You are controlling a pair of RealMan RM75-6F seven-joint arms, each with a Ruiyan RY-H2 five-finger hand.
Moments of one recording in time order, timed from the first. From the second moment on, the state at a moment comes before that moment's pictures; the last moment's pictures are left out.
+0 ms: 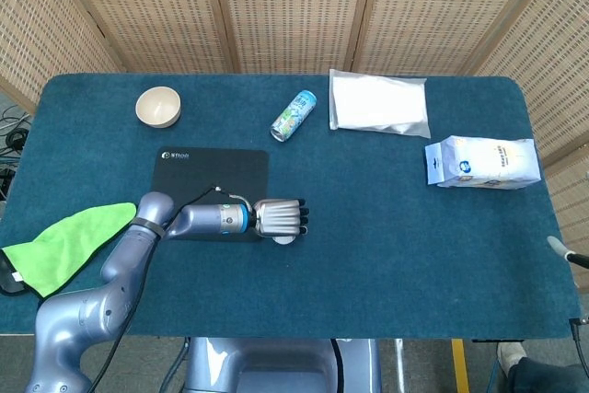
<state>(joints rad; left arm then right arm) -1.29 -1.97 0.35 -0.19 2.13 1.10 -0.56 0.15 -1.10 0.14 -1.29 -1.38 1.53 0.32</state>
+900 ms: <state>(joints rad) -1.05 -1.73 0.44 -0.11 2.10 1.30 -0.53 0.15 -1.13 0.15 -1.32 -1.42 1.52 0.21</state>
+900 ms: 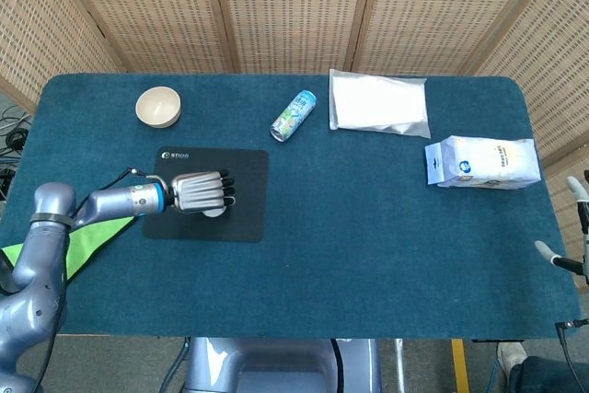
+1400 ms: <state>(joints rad) -1.00 -1.74 0.46 -0.09 2.08 1.24 -0.51 0.15 -1.14 0.15 -1.32 -1.42 1.51 0.17</state>
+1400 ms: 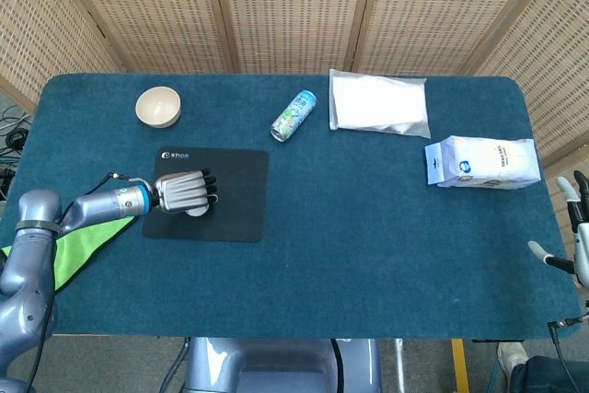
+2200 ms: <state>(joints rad) -1.01 -1.74 0.47 -0.09 2.06 1.22 -0.49 0.15 -1.14 0.16 -1.33 -1.43 1.51 0.19</state>
